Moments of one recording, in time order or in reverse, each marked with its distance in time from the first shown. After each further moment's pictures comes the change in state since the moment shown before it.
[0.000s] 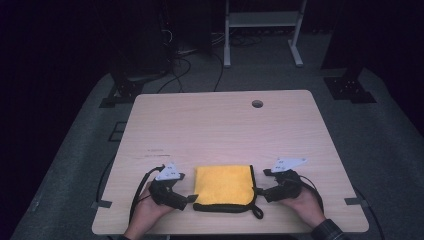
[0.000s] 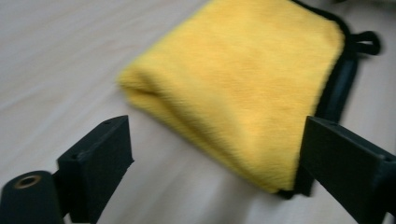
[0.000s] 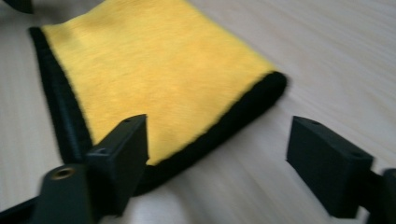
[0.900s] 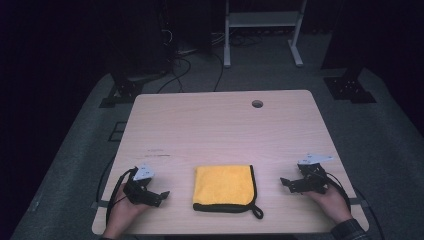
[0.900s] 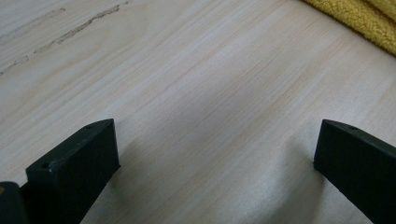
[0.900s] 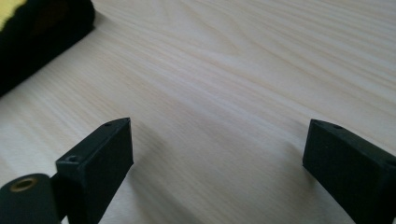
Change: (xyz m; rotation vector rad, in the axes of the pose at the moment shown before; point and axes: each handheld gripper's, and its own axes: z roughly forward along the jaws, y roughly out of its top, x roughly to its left) left arm 0.054 -0.059 -0.023 0.107 0.206 -0.076; right arm -0.066 -0.046 -0.025 0.061 -0.276 0.134
